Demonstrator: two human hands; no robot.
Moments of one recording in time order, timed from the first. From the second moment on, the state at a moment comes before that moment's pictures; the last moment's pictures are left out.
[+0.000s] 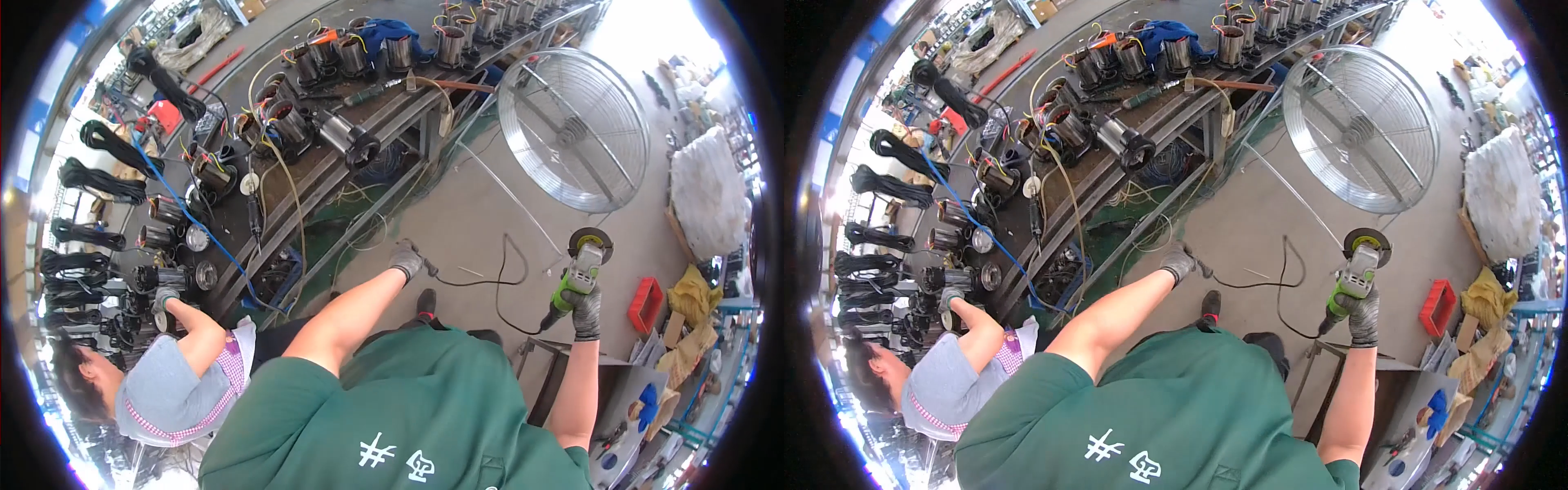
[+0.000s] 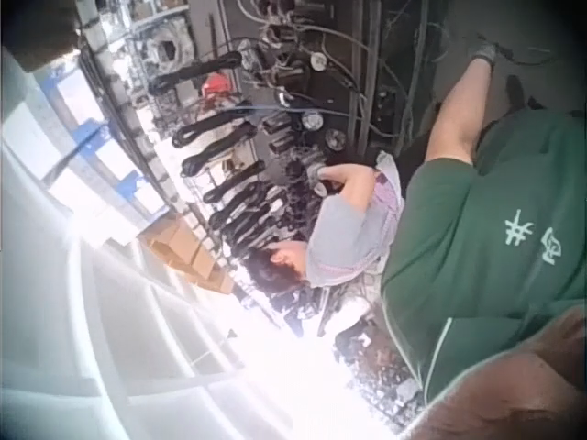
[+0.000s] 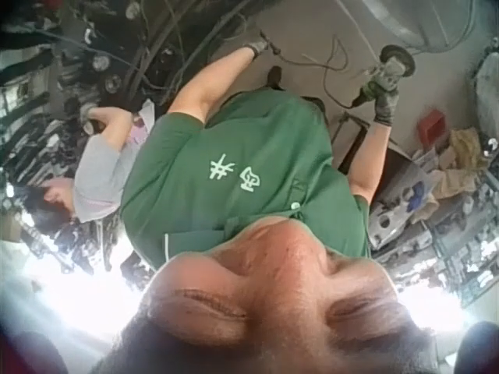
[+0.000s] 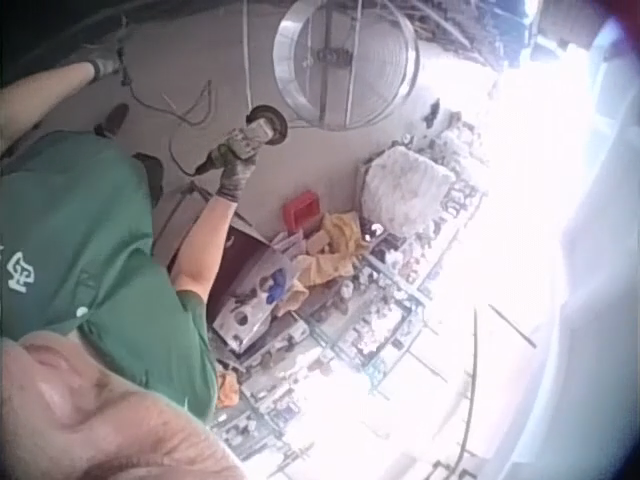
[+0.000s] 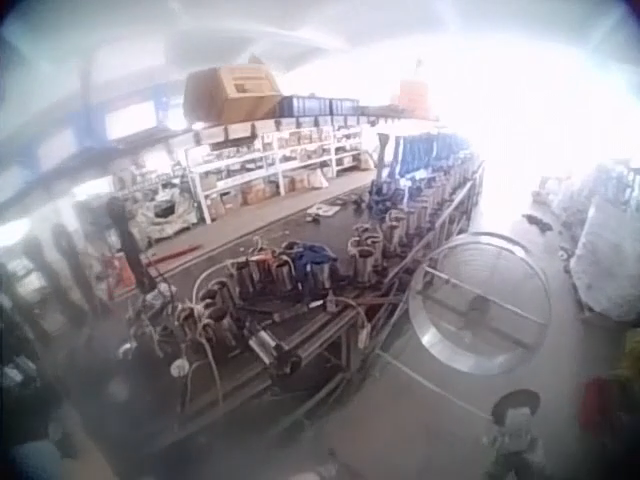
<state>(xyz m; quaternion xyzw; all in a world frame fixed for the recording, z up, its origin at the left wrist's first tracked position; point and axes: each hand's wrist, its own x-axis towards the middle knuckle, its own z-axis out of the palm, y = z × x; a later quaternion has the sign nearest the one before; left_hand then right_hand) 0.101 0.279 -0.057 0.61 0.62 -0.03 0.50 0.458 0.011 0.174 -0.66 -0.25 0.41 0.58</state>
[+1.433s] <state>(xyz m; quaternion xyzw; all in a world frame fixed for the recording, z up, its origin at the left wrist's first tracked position) 0.496 0.683 -0.256 -0.01 0.56 0.43 0.71 0.755 0.228 -0.030 -0.72 -0.06 0.62 0.32</state>
